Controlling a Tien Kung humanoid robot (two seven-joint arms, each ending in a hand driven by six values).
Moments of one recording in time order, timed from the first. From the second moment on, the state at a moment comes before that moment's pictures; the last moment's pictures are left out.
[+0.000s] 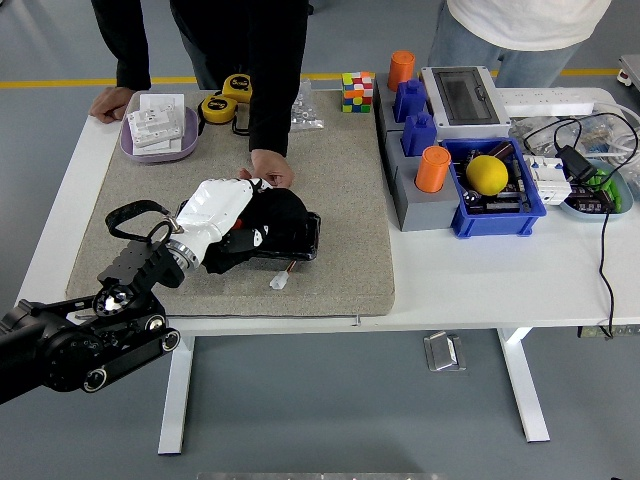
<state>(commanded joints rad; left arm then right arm) -0.71 0.32 -0.34 -1.10 1.74 0.50 0.22 0.19 -0.35 0.32 0.20 -0.14 0.08 -0.17</state>
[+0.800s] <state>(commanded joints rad) -0.75 0.27 -0.28 -1.14 1.74 0.49 0.23 0.19 -0.35 0.30 0.20 -0.13 0.09 -0.17</state>
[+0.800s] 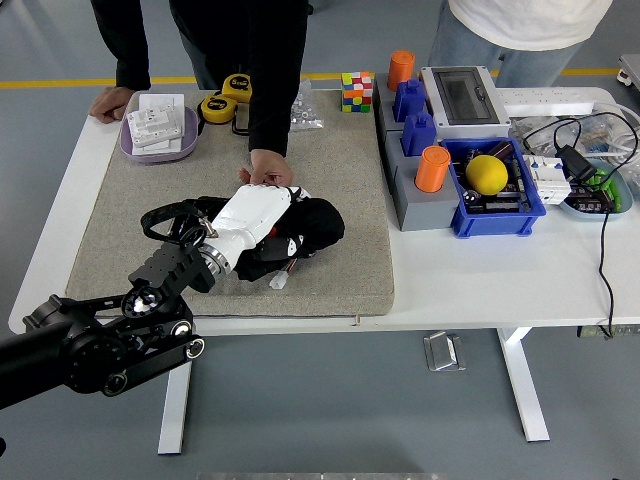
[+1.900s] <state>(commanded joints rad) -0.65 0.39 -0.44 -1.08 1.79 0.50 0.21 0.18 -0.34 0.36 0.21 -0.17 0.09 -0.17</state>
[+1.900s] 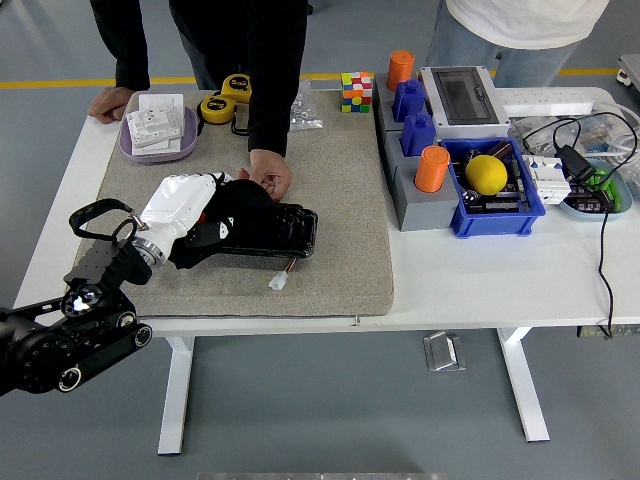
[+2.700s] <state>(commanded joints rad) -0.62 0.45 -0.51 -1.05 1.80 0.51 0.21 0.18 -0.34 0.37 0.21 -0.18 0.09 -0.18</state>
